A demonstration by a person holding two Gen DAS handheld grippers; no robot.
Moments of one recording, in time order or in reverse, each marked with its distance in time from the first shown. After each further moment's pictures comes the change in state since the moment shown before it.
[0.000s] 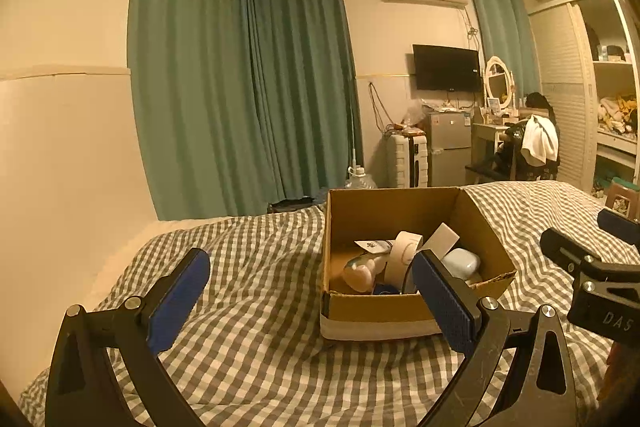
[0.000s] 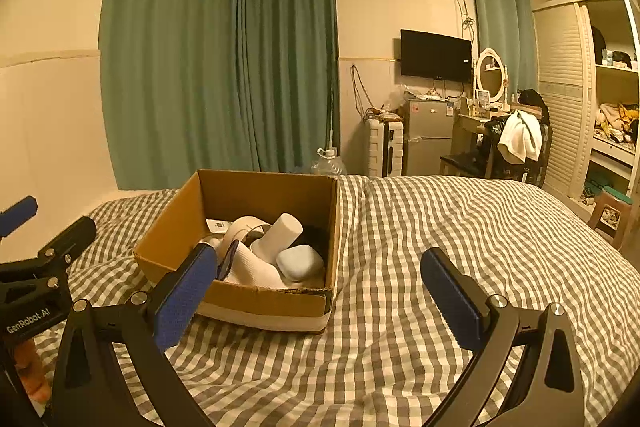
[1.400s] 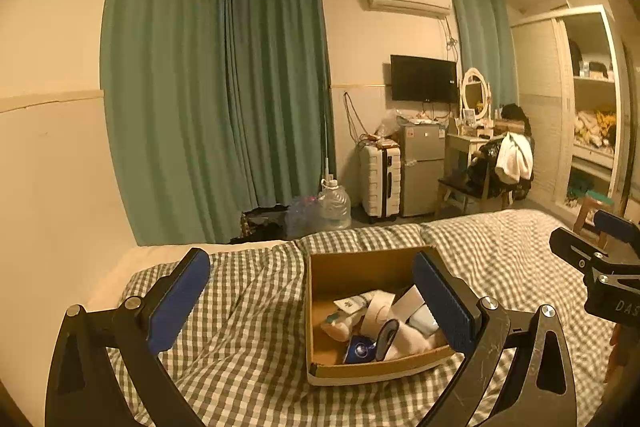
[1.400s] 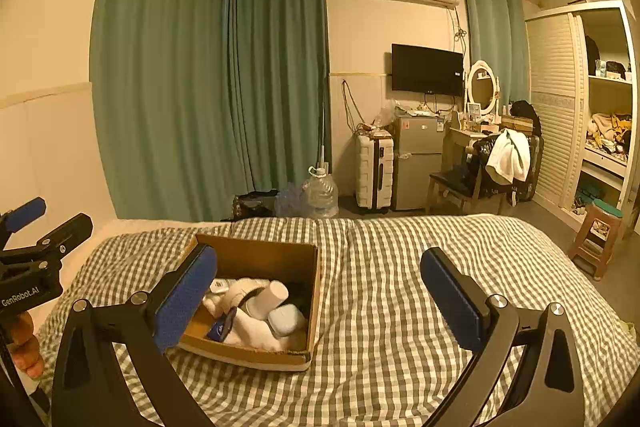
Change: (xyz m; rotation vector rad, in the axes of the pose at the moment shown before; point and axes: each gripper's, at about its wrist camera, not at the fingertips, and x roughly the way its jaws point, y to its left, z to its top) left arm -0.006 0.018 0.100 0.001 0.014 -0.116; right arm -0.040 -0.021 0.100 0.004 -0.003 -0.019
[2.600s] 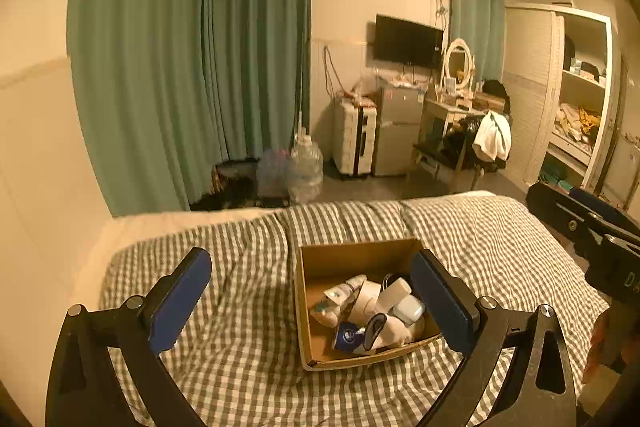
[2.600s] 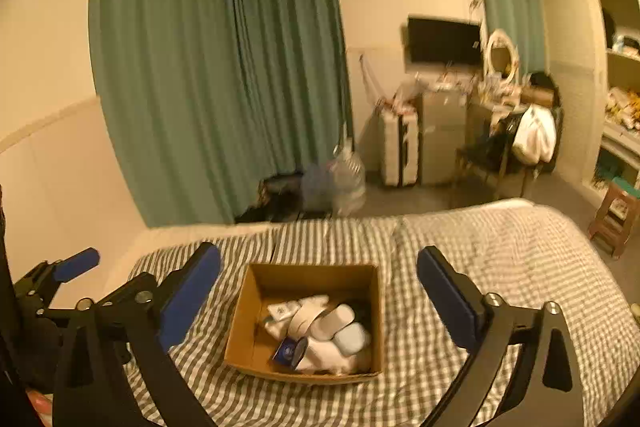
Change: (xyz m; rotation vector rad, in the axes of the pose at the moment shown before) left arm 0.022 0.041 0.075 -0.042 0.200 -0.125; right arm 0.012 0.052 0.087 0.063 0.093 0.066
